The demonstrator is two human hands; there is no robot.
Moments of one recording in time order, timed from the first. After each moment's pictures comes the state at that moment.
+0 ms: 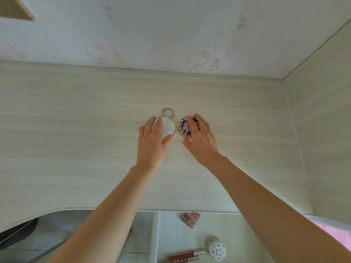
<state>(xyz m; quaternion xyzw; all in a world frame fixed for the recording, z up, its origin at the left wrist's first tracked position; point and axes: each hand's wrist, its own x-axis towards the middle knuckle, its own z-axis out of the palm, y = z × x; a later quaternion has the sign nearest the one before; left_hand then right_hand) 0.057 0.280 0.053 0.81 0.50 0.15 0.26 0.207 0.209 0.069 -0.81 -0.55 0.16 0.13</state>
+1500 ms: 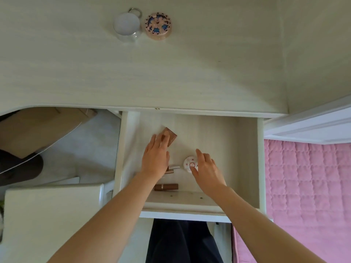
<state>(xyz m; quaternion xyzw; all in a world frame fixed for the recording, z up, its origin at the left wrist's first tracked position) 0.005 -0.022 -0.060 0.84 0.47 -0.09 0.24 0.147 -0.143 -0.041 -0.81 -0.47 0.35 0.03</state>
